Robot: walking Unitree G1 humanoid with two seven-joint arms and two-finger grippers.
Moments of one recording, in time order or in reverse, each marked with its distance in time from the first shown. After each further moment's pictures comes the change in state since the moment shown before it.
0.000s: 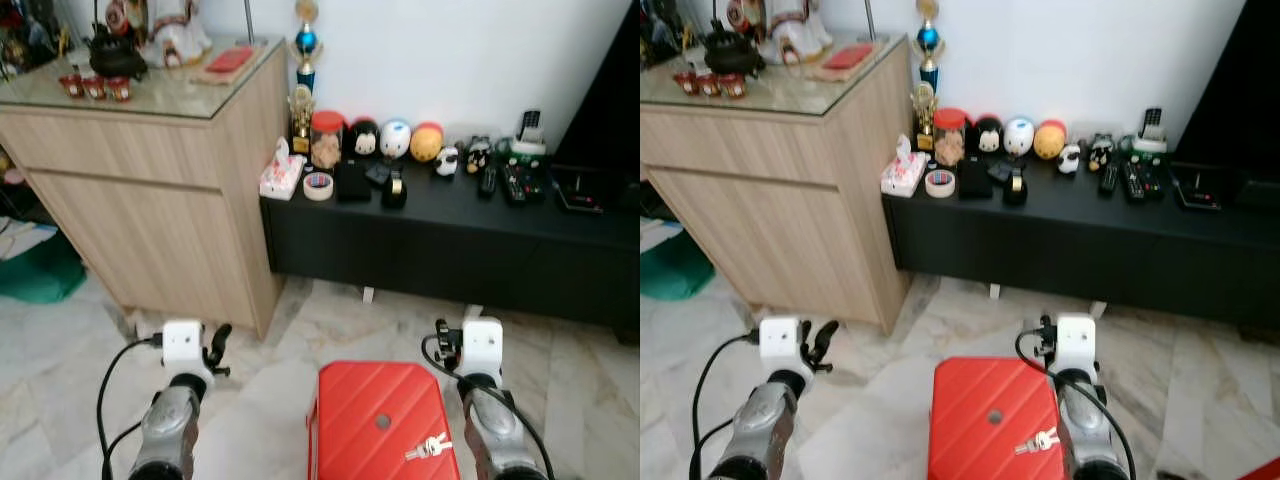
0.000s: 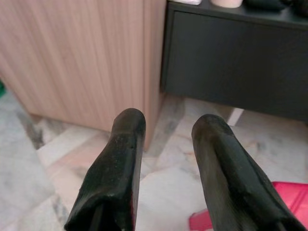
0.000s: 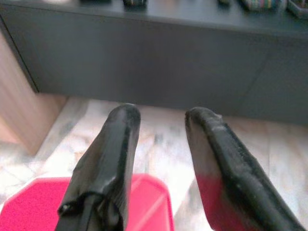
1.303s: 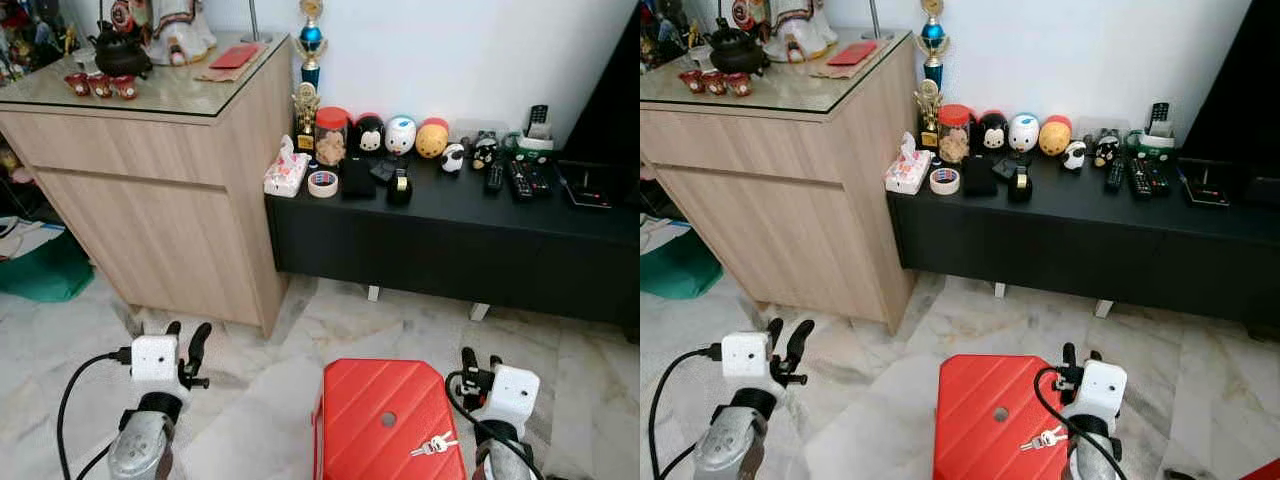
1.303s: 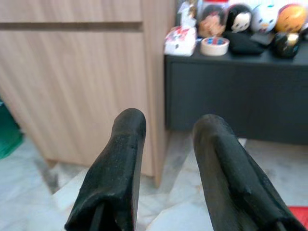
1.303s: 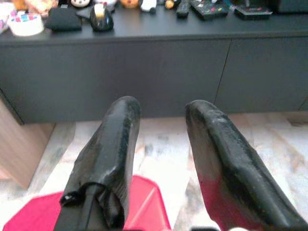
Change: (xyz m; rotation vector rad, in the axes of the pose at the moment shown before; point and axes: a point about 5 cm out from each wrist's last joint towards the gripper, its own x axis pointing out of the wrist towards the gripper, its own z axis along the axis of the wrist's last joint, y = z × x) left arm -0.028 -0.001 0.038 0.056 -0.162 -0.037; right arm -0.031 -0.010 0.000 0.096 -0.134 -0.155
